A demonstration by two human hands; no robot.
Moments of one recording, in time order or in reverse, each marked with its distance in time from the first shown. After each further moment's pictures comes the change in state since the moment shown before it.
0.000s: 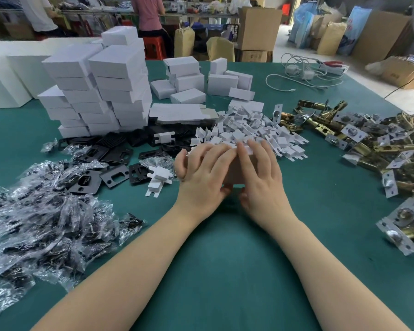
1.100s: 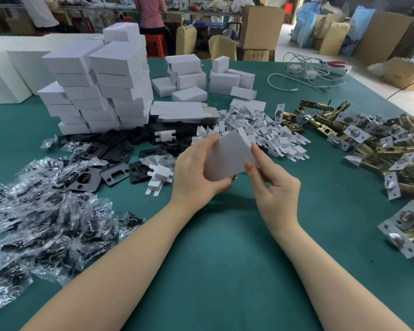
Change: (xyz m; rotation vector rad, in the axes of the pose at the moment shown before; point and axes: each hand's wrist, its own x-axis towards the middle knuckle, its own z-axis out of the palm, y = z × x) left_hand 0.005 -0.018 0.004 -0.494 -0.096 -0.366; right_hand -0.002 -0.007 -0.003 0.720 0.315 0.279
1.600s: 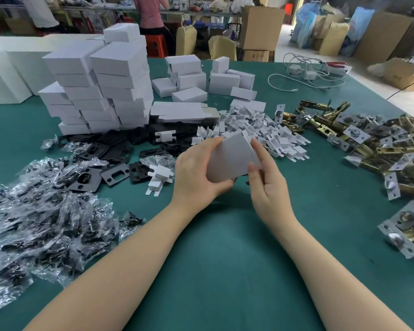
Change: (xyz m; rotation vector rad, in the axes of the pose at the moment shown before) left_hand 0.002 0.004 -0.002 0.075 -0.022 0.056; right_hand 0.003 0.000 0.000 -0.026 -0.222 0.112
